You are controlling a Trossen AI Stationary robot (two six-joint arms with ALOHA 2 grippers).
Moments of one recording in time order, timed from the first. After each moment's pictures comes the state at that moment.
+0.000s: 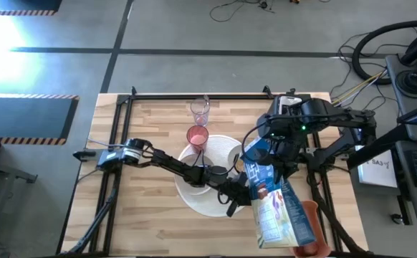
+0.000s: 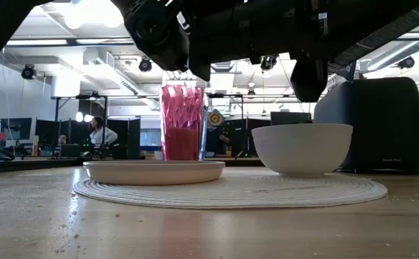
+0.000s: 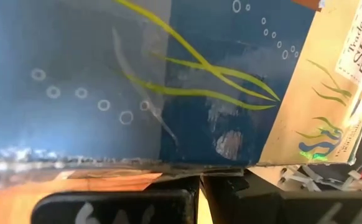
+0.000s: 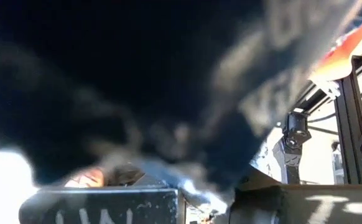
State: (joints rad) left arm -0.22 2.27 1.44 0.85 0.28 -0.48; right arm 0.08 1.53 1.92 -1.57 -0.74 1.71
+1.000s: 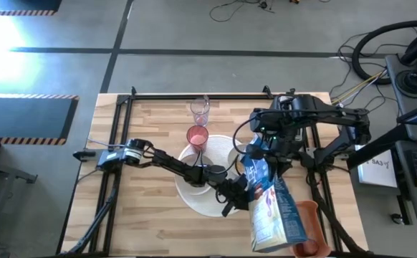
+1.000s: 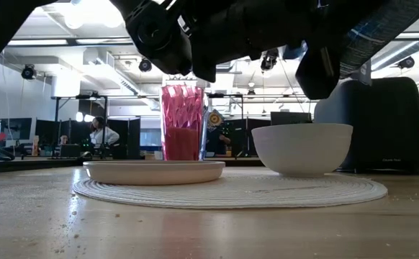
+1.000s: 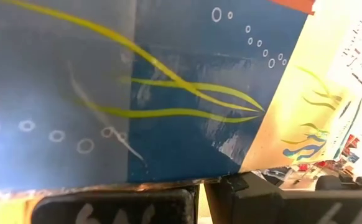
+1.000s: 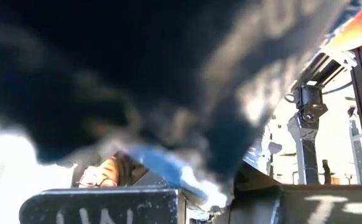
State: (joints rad) left arm -0.22 2.27 1.45 0.92 0.44 -0.61; right arm 0.01 1.59 1.92 -1.57 -0.83 1.76
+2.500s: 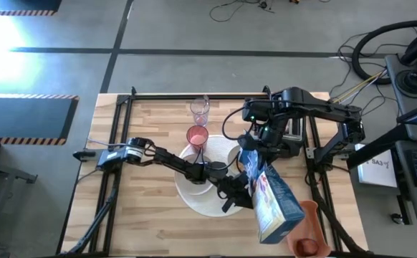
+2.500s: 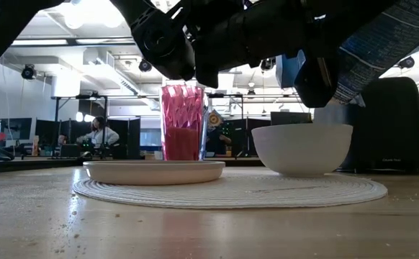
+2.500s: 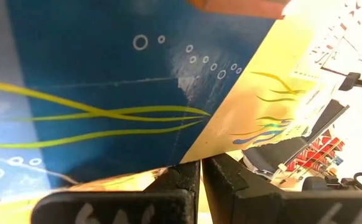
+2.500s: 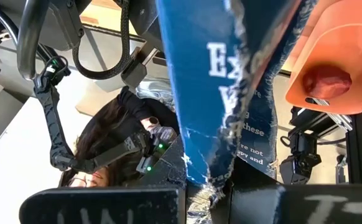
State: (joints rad) left arm -0.18 2.27 1.44 0.93 0.49 -0.67; right arm -0.10 1.64 1.92 -1.57 -0.78 1.45
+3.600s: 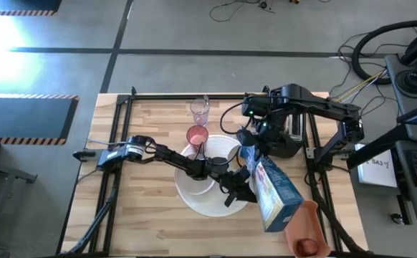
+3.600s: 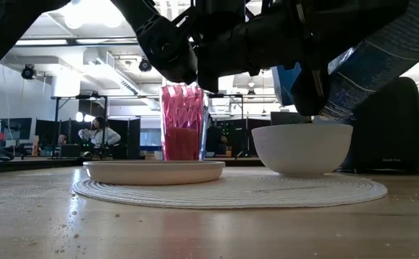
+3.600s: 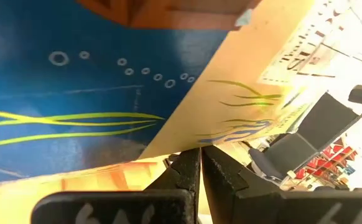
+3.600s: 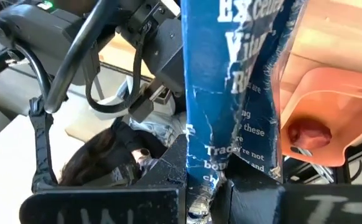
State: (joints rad) left arm -0.15 2.27 1.44 0.90 0.48 -0.67; right arm -0.14 1.65 1.91 -1.57 -0.65 1.31
